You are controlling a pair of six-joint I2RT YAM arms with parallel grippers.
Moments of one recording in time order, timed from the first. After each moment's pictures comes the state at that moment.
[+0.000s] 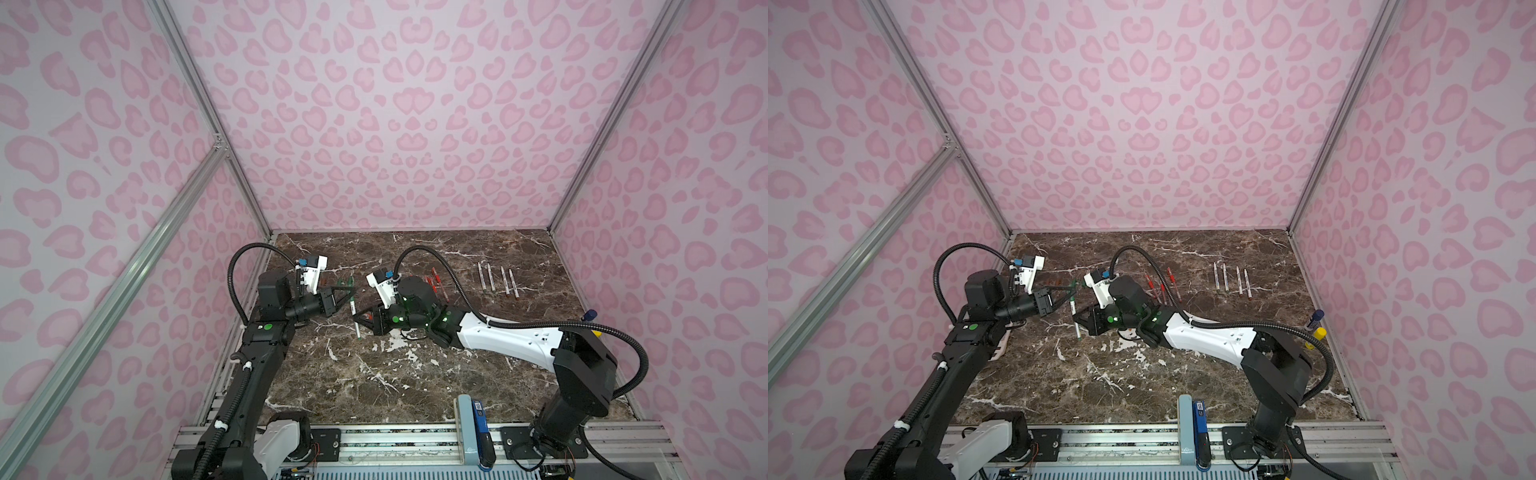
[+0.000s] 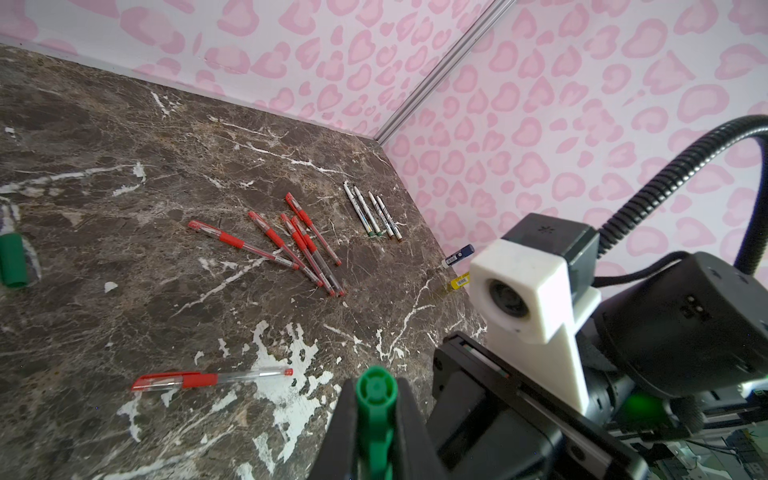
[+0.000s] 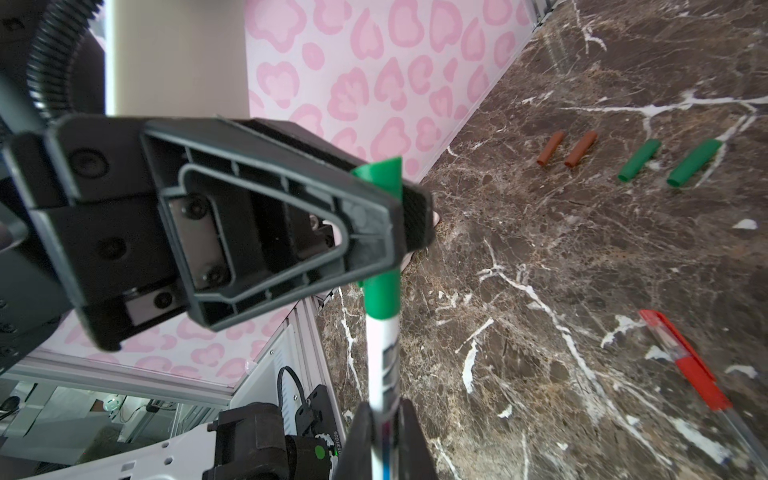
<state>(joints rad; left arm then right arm) 0.02 1.03 0.77 -0.19 0.97 -0.37 0.97 1.71 1.21 0.13 -0.37 0.64</state>
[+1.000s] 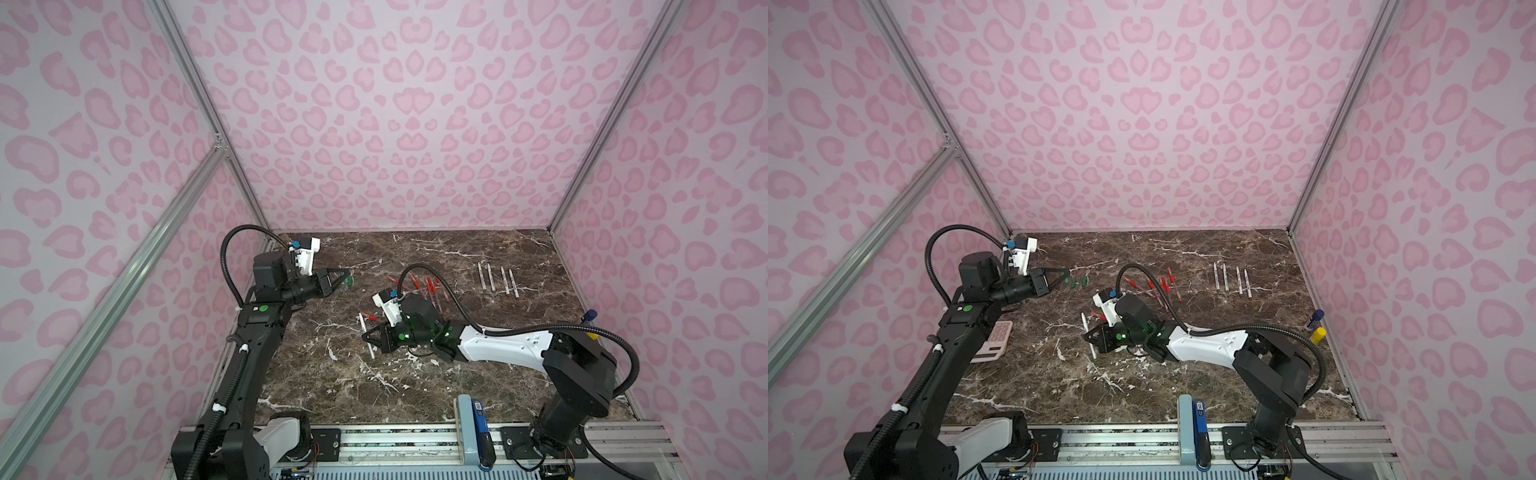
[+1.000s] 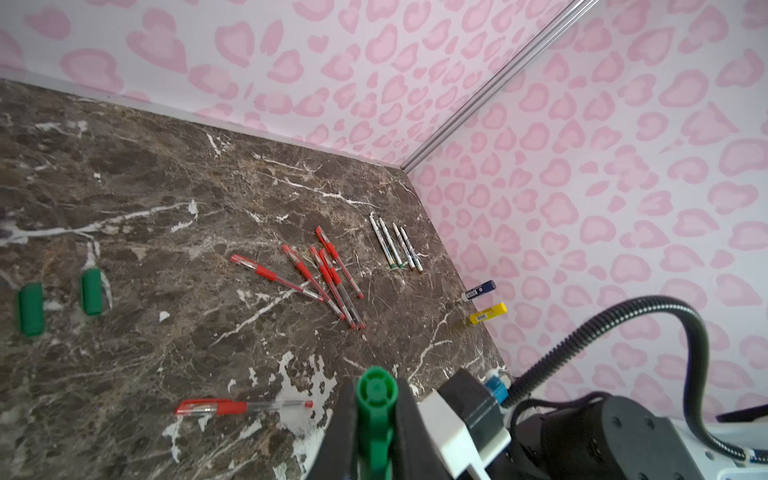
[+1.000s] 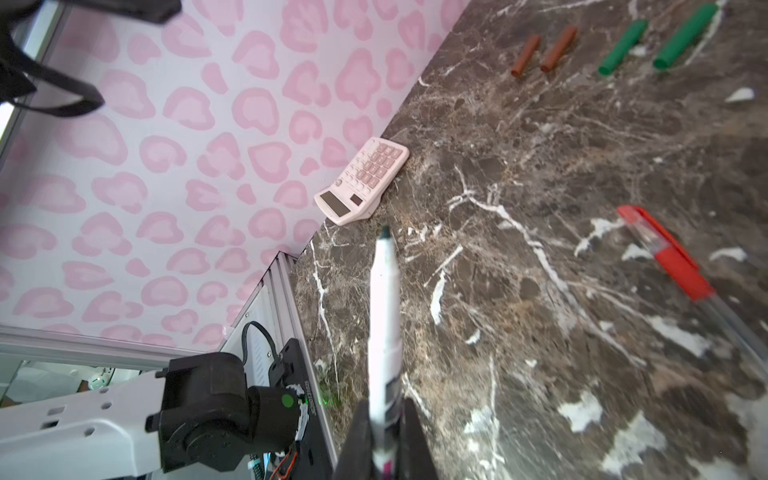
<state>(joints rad) 0.03 1.17 0.98 -0.27 0.87 -0.40 0.98 1.69 0.99 0.23 -0.37 0.66</state>
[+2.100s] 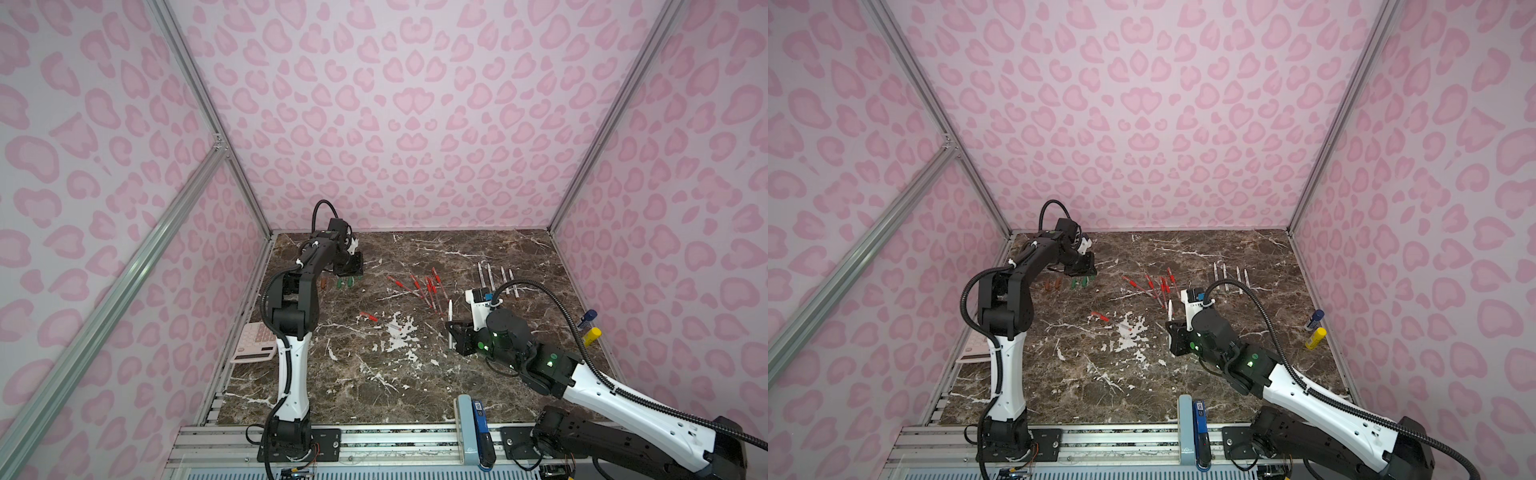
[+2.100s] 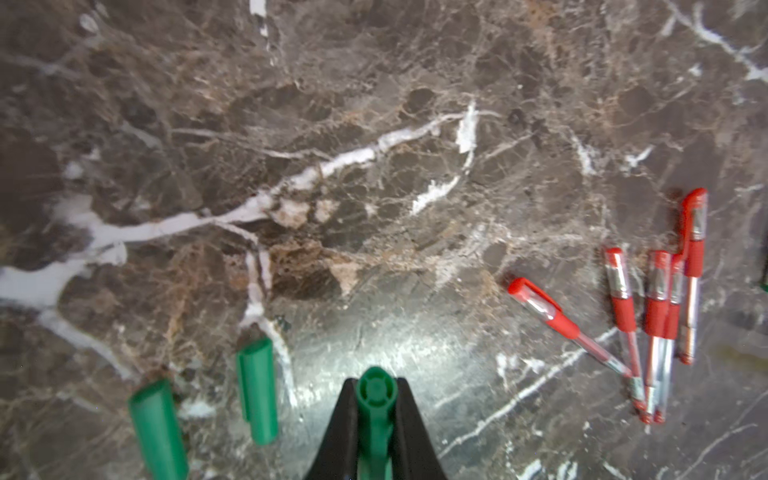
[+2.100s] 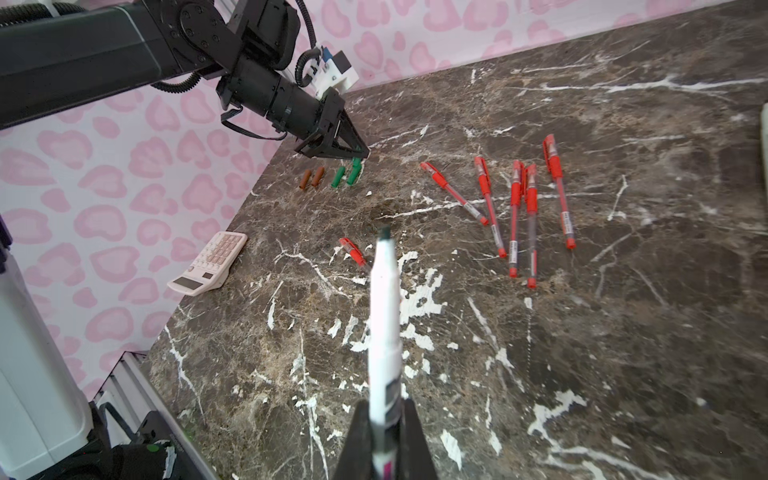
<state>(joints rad) -0.15 2.34 1.99 -0.93 0.31 -0.16 0.85 0.89 0.69 -0.31 0.11 0.61</state>
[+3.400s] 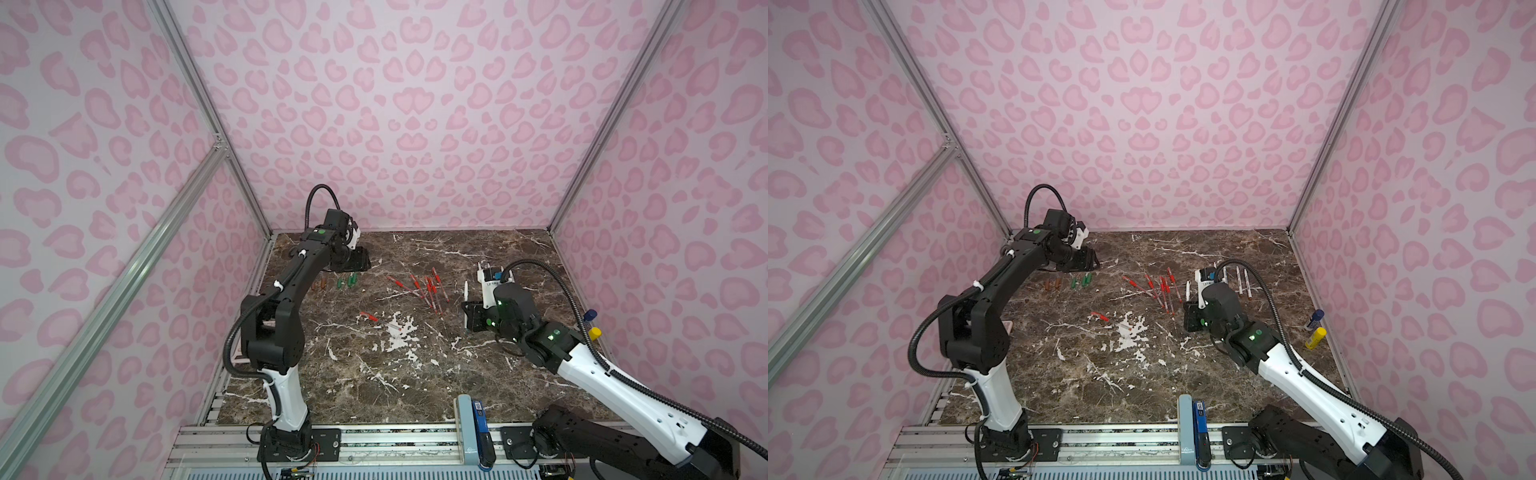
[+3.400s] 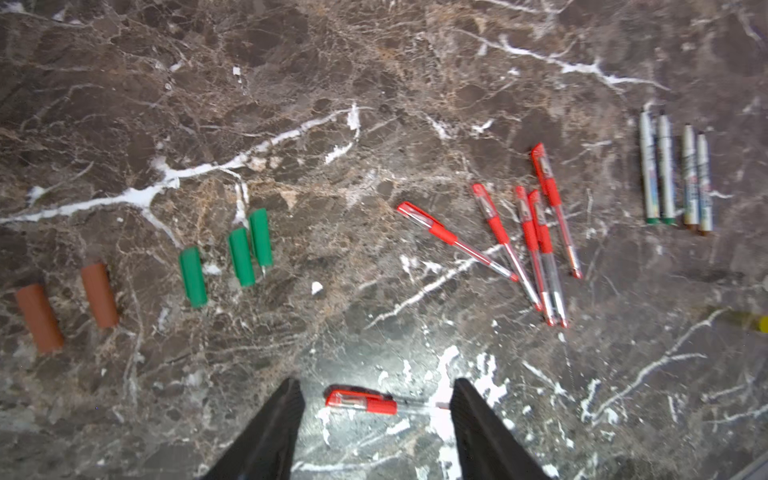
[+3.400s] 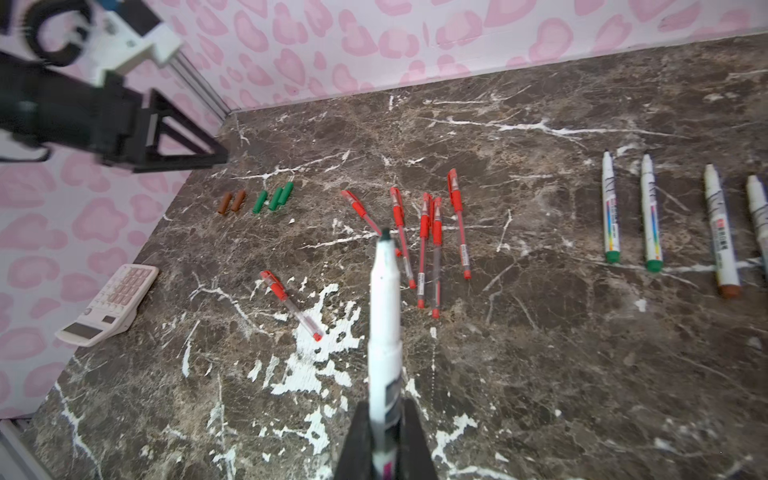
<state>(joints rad) -0.22 1.83 1.65 -0.89 0.26 -0.18 0.57 1.05 0.85 -0.42 0.06 0.45</state>
